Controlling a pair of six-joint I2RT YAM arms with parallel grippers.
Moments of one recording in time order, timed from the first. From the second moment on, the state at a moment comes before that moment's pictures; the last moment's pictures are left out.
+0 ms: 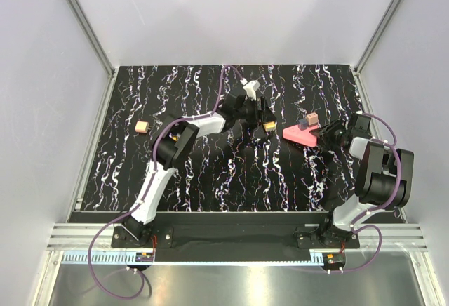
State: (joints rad) left arm -0.63 2.39 1.69 0.29 0.44 -0.60; right arm -0.29 1.63 0.73 0.06 -0.44 0.75
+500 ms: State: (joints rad) left arm -0.68 2.30 1.62 0.33 0.28 -0.40; right arm -0.29 1.63 0.73 0.07 -0.44 0.75
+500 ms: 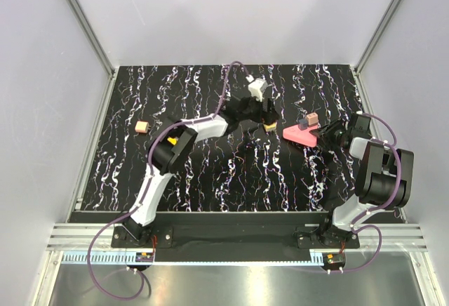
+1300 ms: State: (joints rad) left arm -0.82 2.47 1.98 0.31 0.47 -0.24; right arm -0.29 1.63 0.73 0.07 -0.44 0.75
